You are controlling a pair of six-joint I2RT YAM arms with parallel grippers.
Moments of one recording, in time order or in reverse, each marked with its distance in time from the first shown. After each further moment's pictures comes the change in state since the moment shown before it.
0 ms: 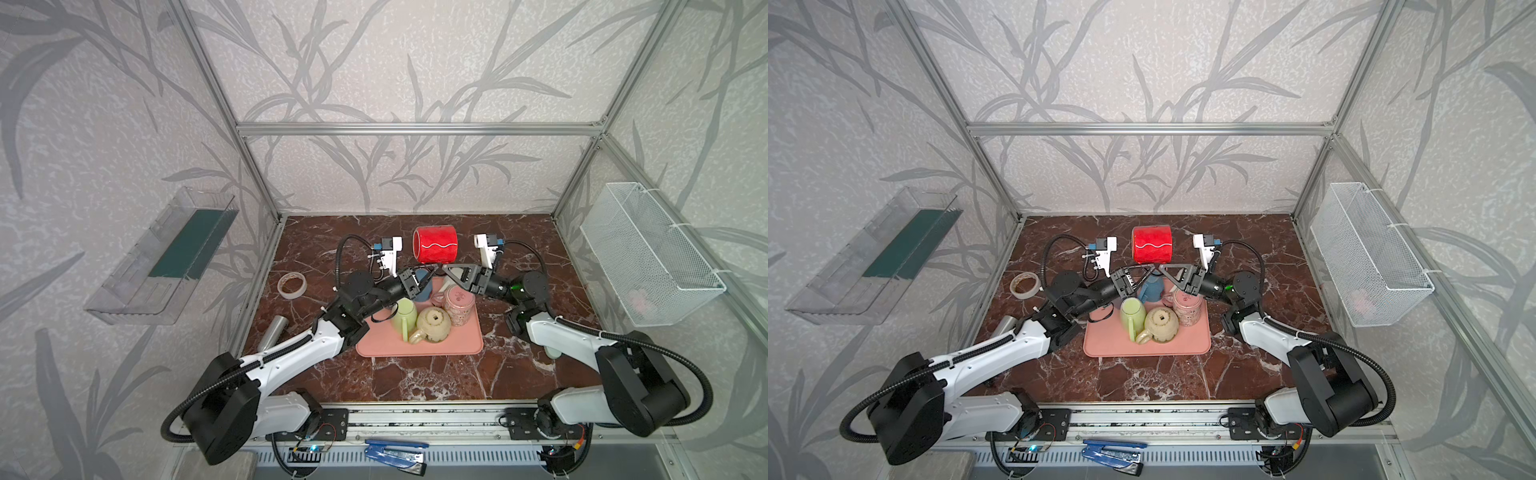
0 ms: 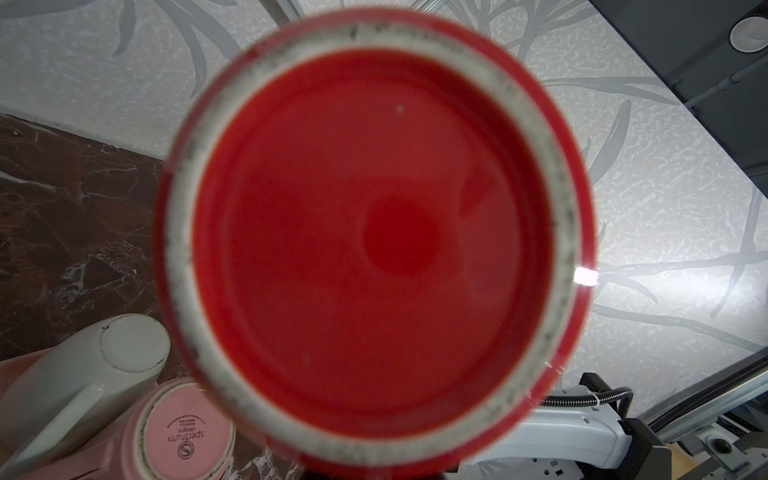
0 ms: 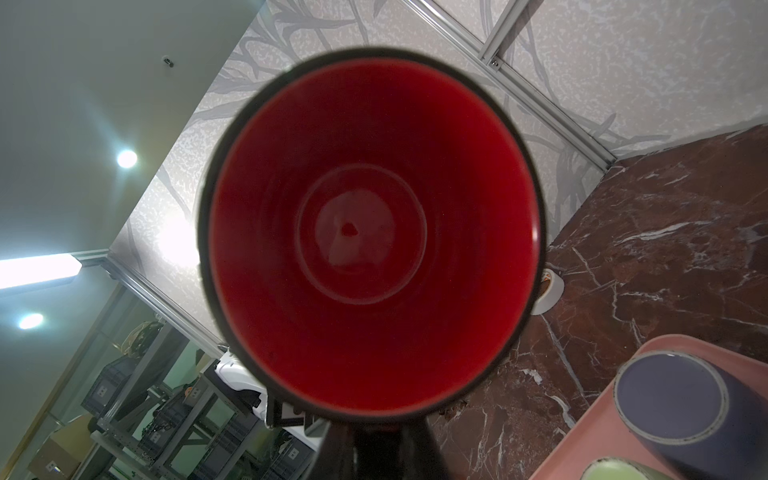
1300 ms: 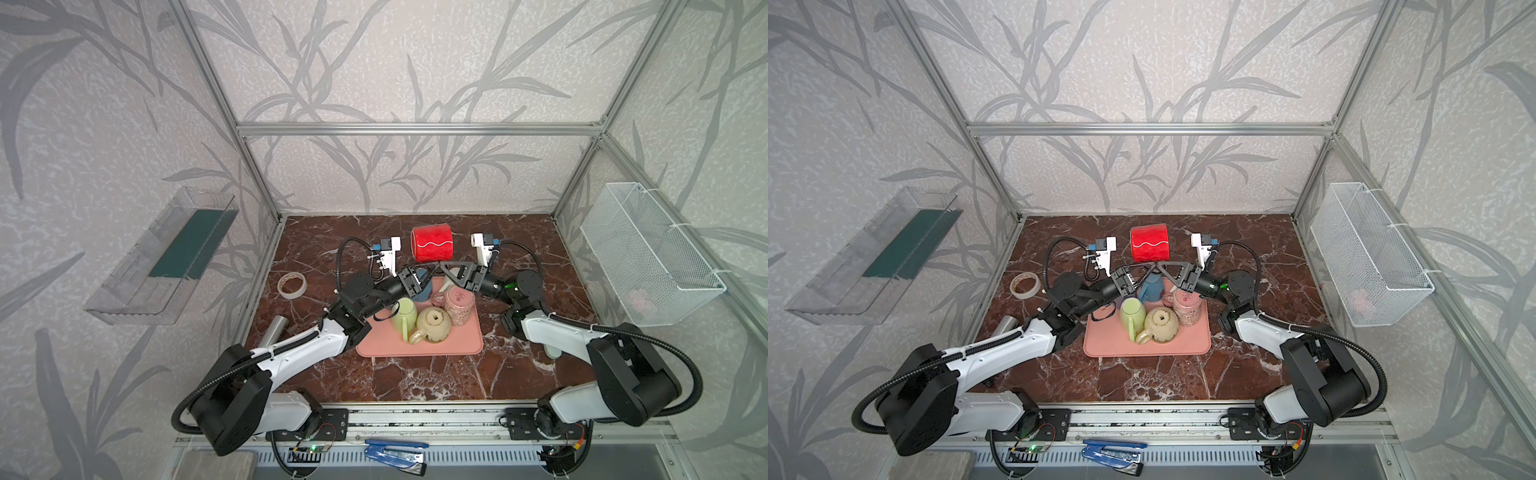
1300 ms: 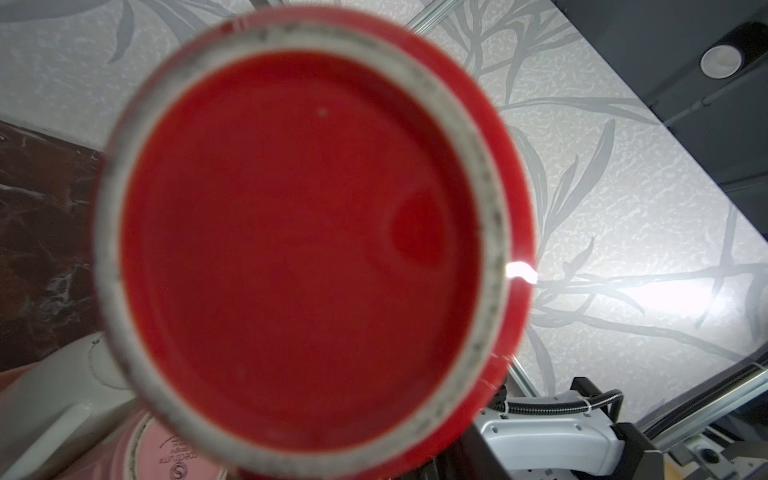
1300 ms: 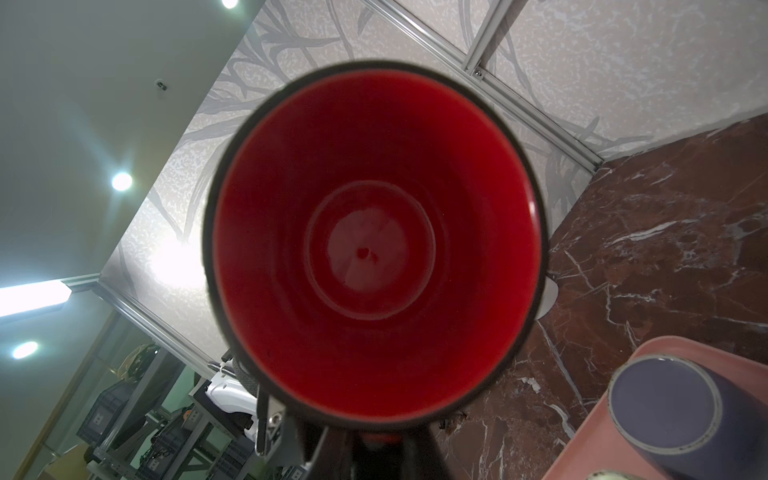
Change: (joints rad) left arm 0.003 0.050 -0.032 0.128 0.000 -0.031; right arm 0.021 0.055 0.016 -0.005 0.060 0.018
